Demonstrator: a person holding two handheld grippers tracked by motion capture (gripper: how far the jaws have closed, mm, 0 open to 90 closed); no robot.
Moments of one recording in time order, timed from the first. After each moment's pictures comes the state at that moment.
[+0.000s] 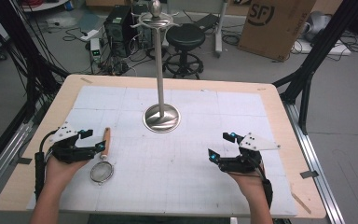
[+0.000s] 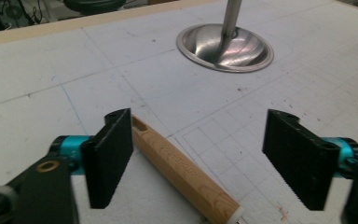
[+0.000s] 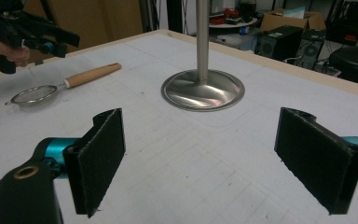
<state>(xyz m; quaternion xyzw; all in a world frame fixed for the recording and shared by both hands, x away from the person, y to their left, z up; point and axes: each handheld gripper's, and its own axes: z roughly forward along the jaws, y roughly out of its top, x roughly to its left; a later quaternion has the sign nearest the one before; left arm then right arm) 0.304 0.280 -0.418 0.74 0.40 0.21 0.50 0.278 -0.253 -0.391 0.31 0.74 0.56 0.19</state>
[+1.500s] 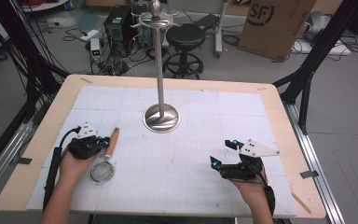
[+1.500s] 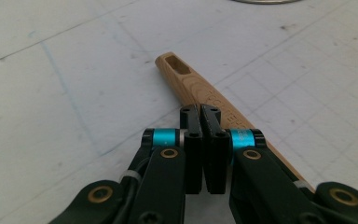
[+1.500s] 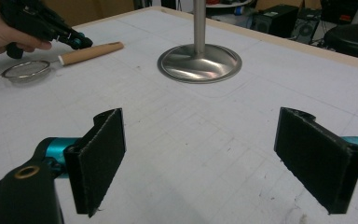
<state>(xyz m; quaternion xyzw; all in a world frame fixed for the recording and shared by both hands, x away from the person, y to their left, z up) 0.332 0.249 -0.444 0.81 0.38 0.21 0.39 0.264 -0.257 -0.402 0.32 0.76 0.53 0.19</state>
